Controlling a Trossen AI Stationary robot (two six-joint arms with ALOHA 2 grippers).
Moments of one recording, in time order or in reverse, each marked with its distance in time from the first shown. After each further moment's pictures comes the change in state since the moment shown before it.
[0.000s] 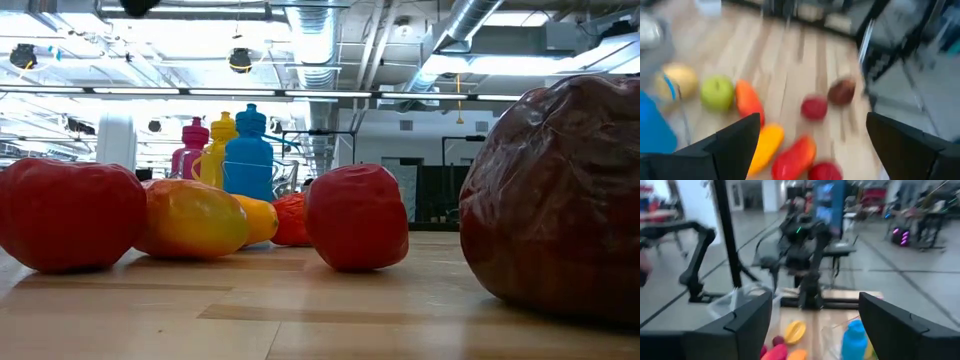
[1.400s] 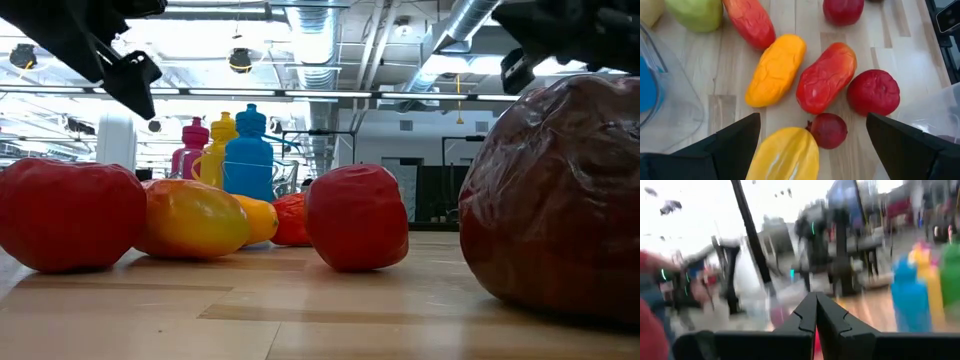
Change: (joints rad) left arm 0.028 0.130 -0.210 -0.027 0.121 0.150; right arm -0.066 -0.452 -1.180 0.978 -0.171 0.309
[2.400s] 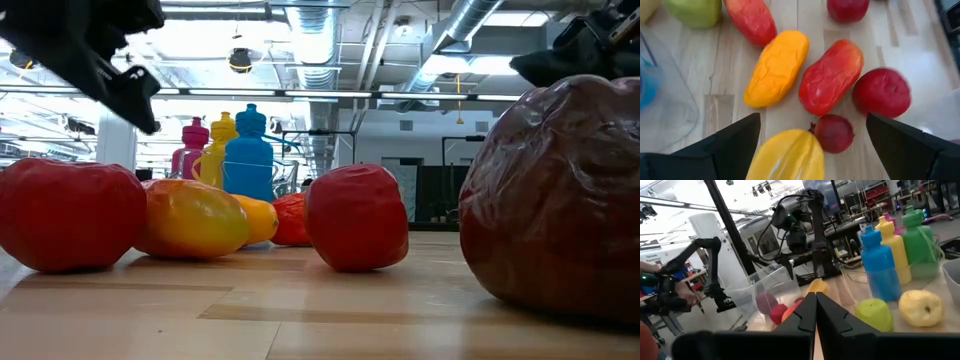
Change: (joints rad) left arm 0.000 0.000 -0.082 0.103 -0.007 0.000; right arm -0.137 -0.442 -0.149 -0.360 -0.042 0.085
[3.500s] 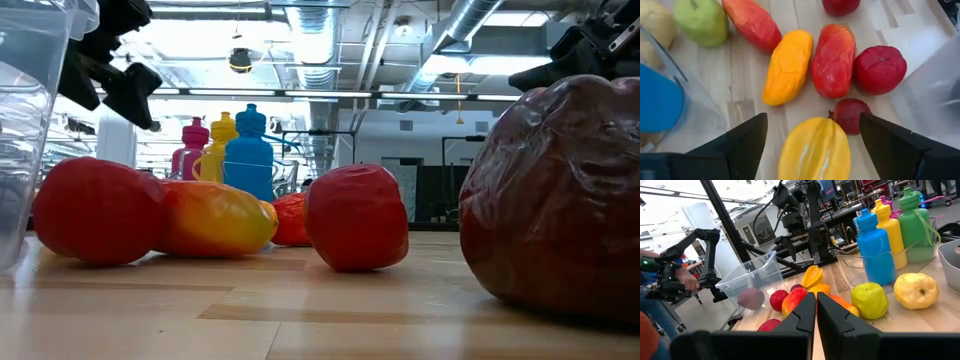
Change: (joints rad) left arm 0.080 -0.147 -0.054 -0.052 0.056 0.257; right arm 0.000 0.000 0.000 -0.074 -0.003 0.000
